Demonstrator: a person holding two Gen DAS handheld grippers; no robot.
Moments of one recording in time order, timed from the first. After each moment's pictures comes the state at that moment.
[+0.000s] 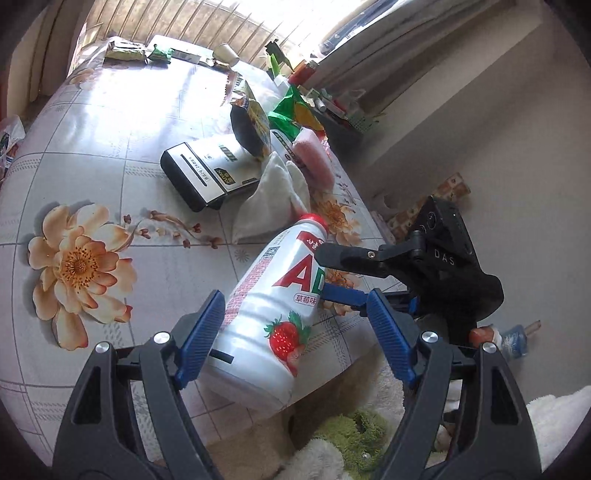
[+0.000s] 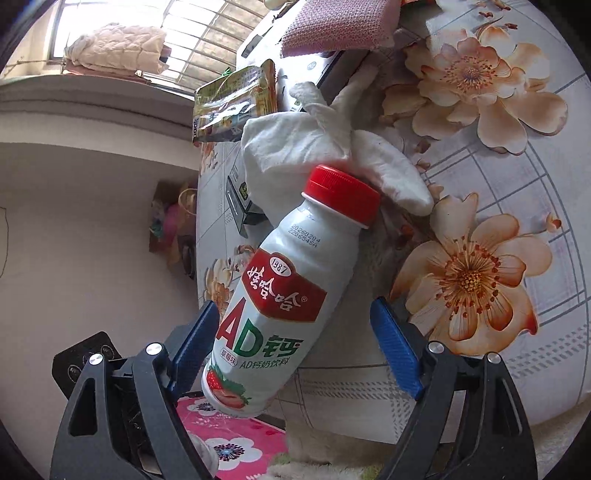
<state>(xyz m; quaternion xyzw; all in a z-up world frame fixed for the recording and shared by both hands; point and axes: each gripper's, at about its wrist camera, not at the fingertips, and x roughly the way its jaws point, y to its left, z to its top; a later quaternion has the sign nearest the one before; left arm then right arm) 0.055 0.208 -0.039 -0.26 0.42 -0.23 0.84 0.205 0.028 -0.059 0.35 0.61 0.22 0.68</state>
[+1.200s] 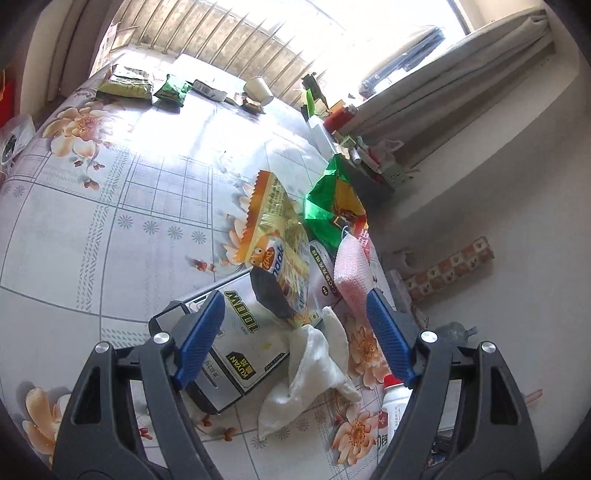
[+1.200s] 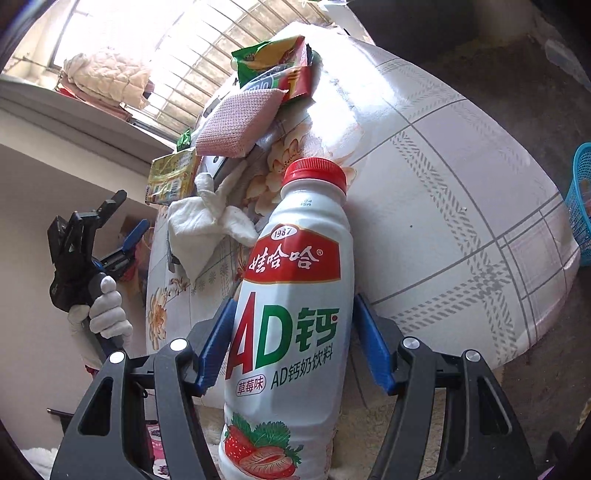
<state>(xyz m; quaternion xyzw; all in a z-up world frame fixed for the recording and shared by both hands) 0.219 0.229 -0.031 -0.31 0.40 -0.14 0.85 0.178 -0.099 -0.053 0.32 0.55 0.15 0.76</state>
